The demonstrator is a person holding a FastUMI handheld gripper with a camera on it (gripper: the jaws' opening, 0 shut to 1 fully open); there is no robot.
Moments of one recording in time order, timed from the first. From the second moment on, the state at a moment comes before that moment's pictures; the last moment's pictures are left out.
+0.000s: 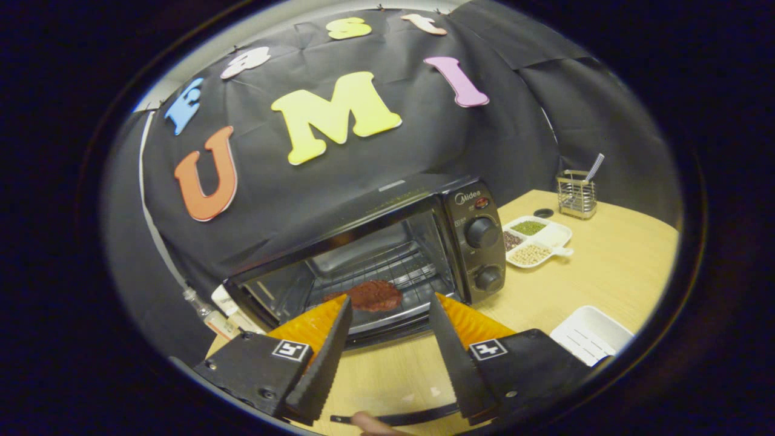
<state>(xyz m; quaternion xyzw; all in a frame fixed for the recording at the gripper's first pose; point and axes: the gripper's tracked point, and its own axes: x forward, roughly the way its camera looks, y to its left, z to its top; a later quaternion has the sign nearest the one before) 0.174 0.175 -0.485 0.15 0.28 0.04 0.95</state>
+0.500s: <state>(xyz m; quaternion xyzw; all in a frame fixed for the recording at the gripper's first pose) 0.069 0.155 -0.505 0.06 0.34 0.06 0.94</state>
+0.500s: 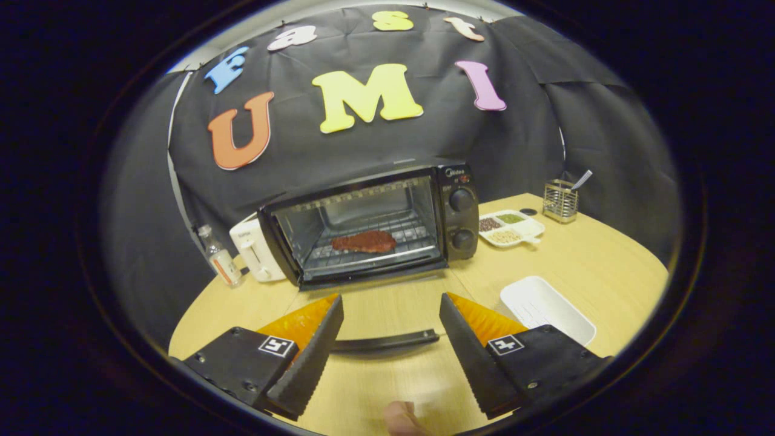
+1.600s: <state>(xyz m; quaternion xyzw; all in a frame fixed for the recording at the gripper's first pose) 0.038 0.177 -0.587 -0.01 0.44 0.08 0.90</state>
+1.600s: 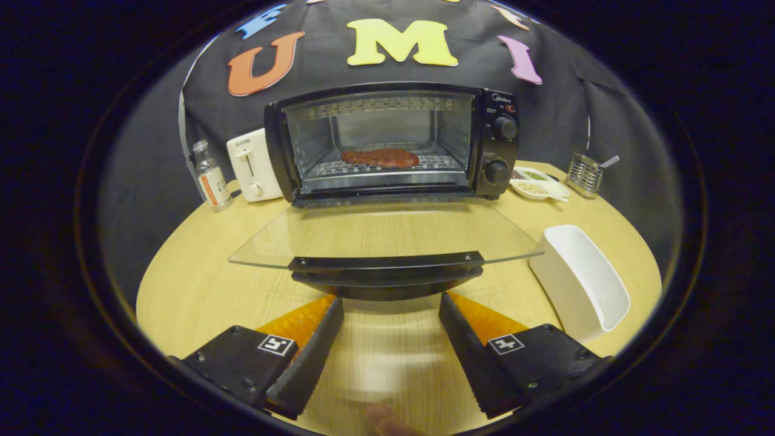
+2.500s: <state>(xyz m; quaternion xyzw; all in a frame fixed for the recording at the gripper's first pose) 0.121 0.194 -0.525 -0.06 0.35 0.08 0.93</state>
